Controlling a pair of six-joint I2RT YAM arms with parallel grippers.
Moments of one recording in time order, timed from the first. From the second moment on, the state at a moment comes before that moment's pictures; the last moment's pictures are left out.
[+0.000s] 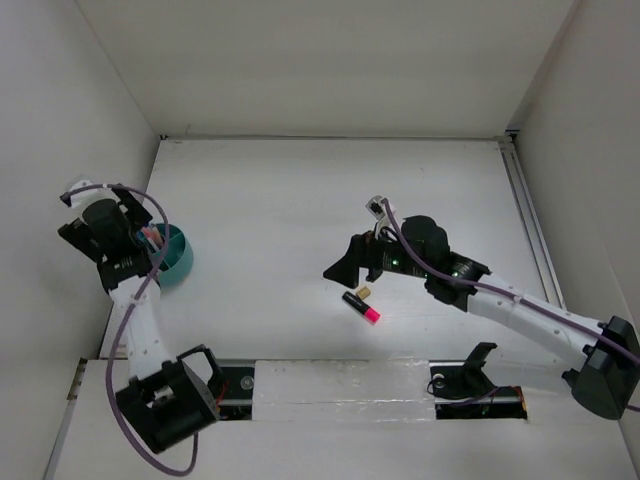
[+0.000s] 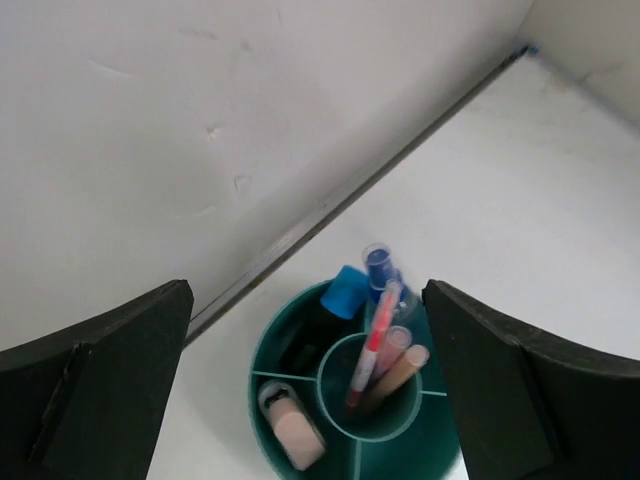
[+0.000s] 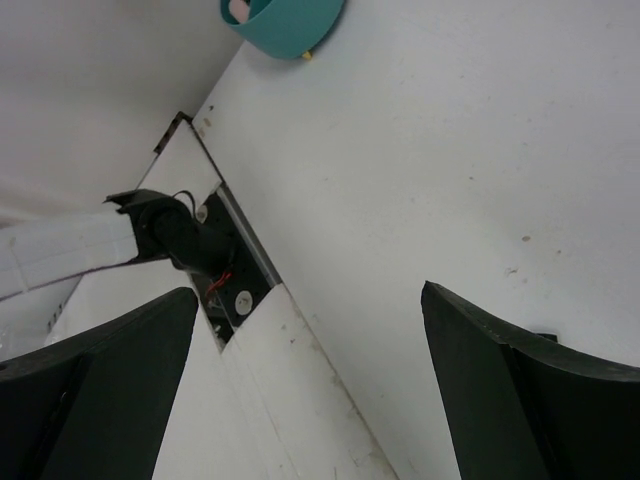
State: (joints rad) left arm 0.48 1.05 0.82 -0.12 -0.26 -0.16; right arm 0.81 1.10 0.80 0.01 -0.37 0.59
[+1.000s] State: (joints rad) left arm 0.19 0.39 0.67 -0.34 0.20 -0.51; right arm 0.89 1.28 0.77 -0.28 0.07 0.67
